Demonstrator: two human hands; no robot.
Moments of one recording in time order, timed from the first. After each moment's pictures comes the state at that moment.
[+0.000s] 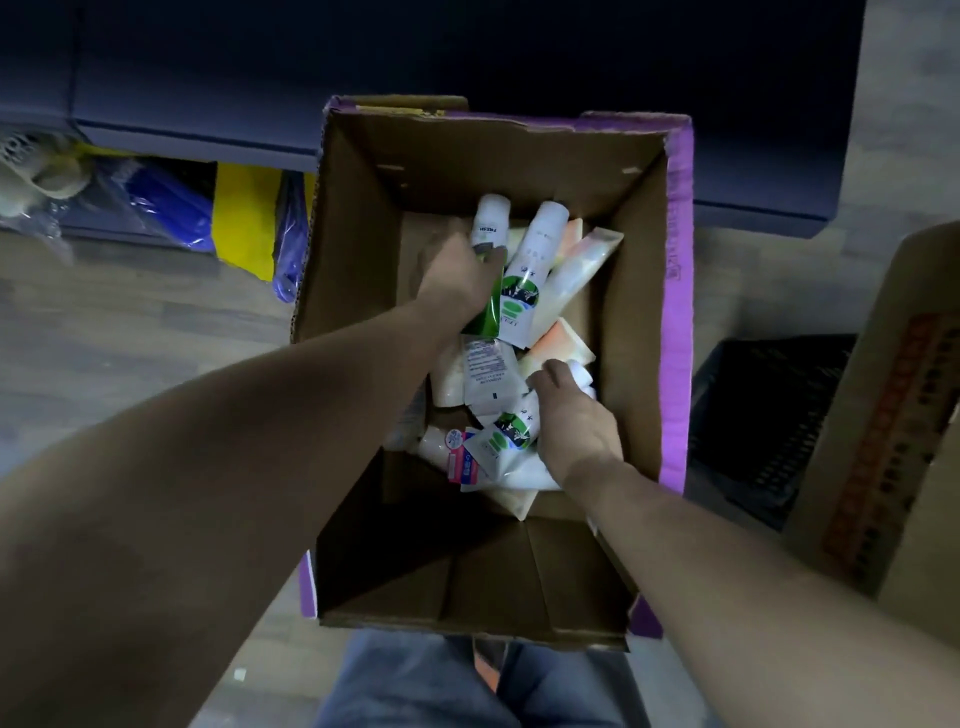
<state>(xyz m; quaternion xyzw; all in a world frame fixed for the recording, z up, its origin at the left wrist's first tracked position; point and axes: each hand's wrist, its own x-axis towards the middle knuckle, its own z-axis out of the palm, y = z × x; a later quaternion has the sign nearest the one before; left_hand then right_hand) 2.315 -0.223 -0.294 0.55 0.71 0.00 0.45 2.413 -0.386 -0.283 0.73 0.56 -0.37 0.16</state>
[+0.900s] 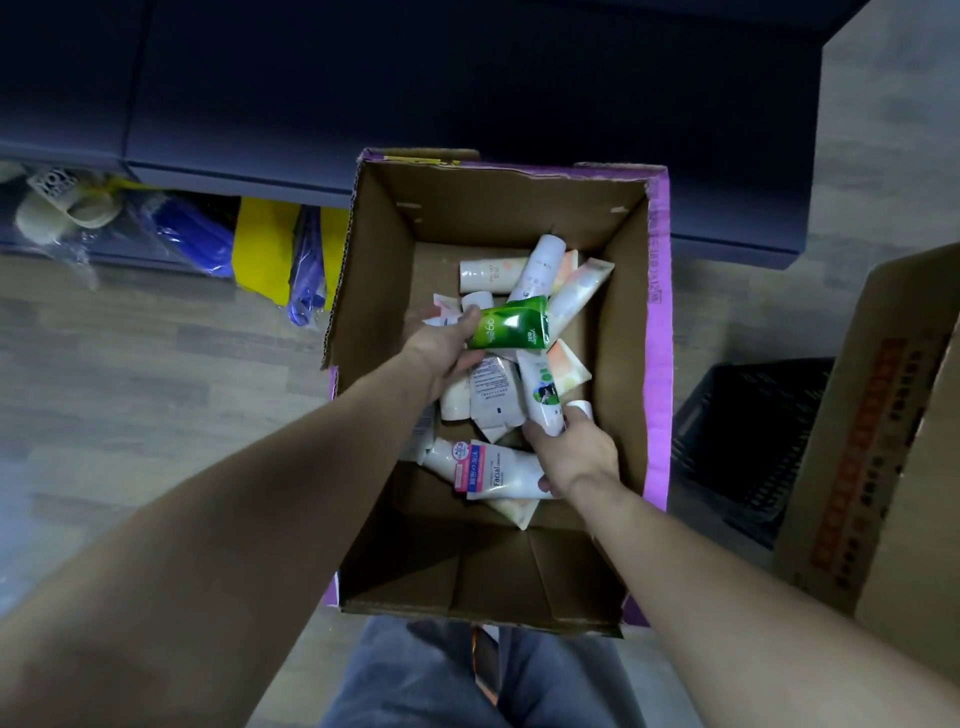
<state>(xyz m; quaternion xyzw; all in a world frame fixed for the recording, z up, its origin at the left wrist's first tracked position) 2.284 -0.266 -0.245 0.12 0.69 0.19 0.69 2.405 -0.397 -0.259 0.83 0.22 -0.51 -0.04</state>
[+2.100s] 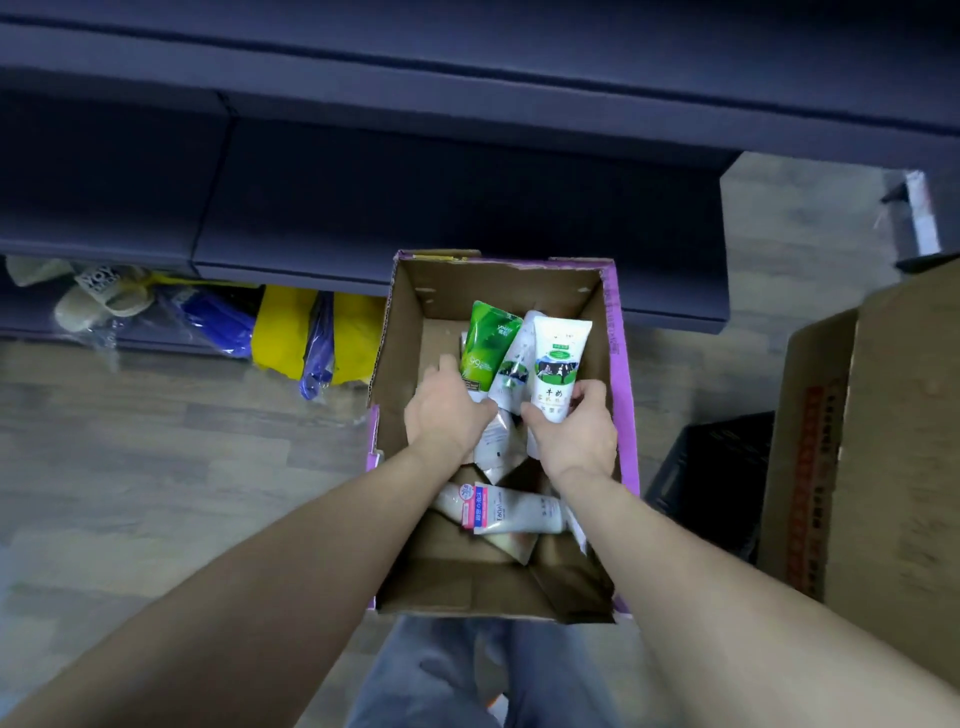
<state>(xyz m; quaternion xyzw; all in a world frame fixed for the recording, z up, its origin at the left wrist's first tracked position) 2.269 -0.300 -0.188 0.63 0.69 0.00 0.35 2.390 -0.365 -0.171 0.87 0.25 -0.34 -0.23</state>
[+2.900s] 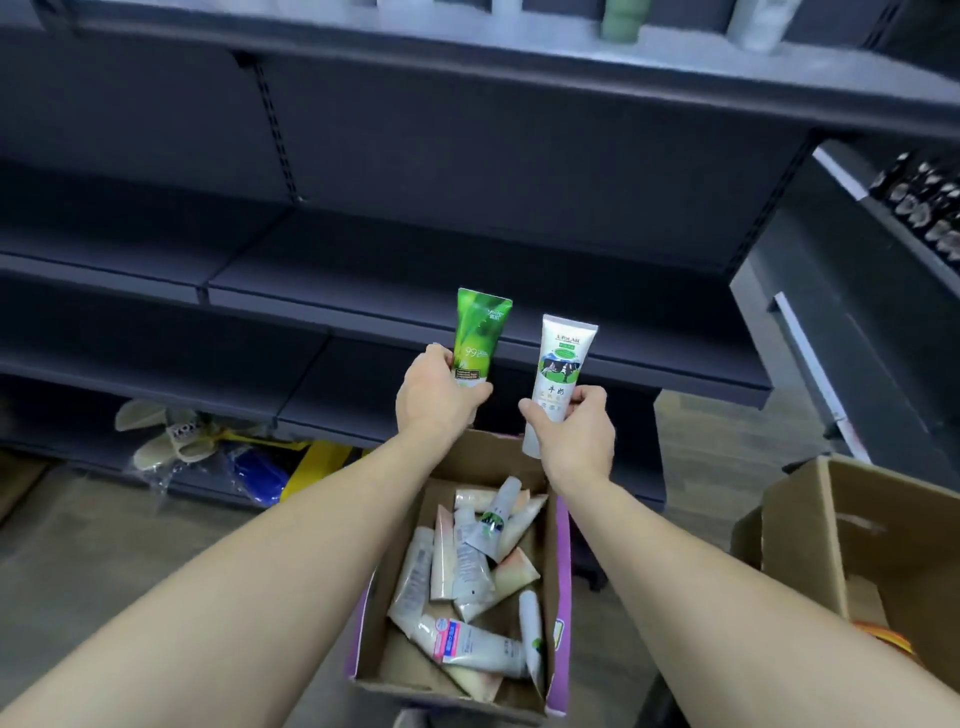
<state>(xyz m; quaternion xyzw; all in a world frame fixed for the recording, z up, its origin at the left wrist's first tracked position) 2.278 -0.288 0.060 0.61 0.68 0.30 0.27 2.417 -0.347 0.043 0.79 0.39 -0.24 -0.42</state>
